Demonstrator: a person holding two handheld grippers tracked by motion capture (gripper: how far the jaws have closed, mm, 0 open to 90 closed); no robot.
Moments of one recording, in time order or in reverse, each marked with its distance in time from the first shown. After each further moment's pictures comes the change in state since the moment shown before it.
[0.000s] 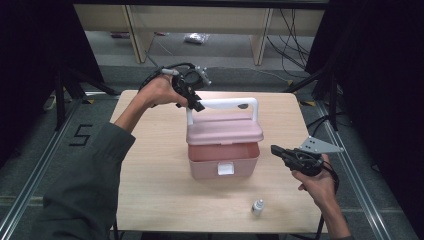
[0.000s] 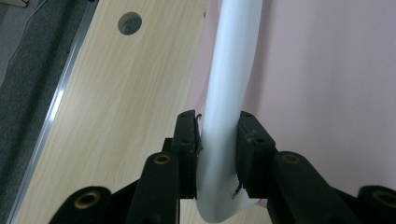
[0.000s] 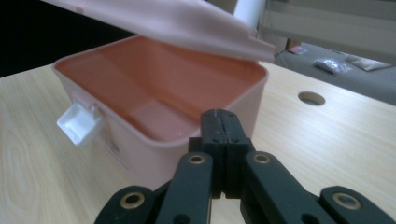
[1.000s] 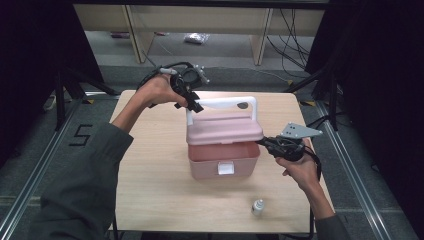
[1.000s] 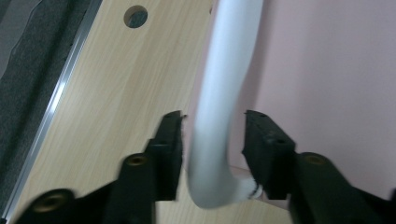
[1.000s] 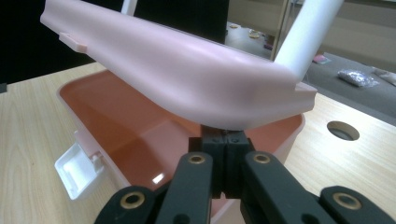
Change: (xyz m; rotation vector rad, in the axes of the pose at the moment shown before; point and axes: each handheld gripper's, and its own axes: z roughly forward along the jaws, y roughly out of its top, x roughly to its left) left arm 0.001 -0.005 -0.005 -0.018 0.034 -0.060; right arm 0.003 0.029 0.043 0.020 0.096 -0.039
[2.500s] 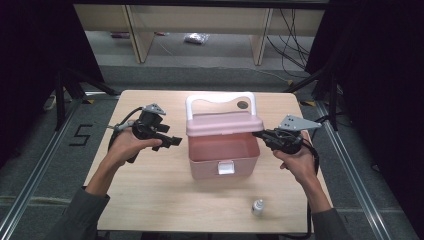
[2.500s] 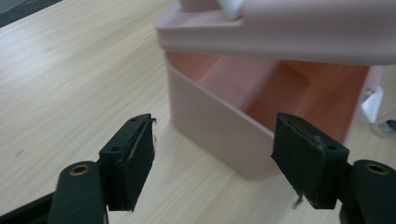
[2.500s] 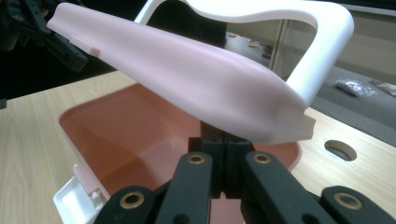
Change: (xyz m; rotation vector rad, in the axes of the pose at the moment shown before) left arm -0.056 -0.138 0.029 -0.310 -0.007 -0.462; right arm -0.001 0.022 0.005 -0.021 -0.003 -0.002
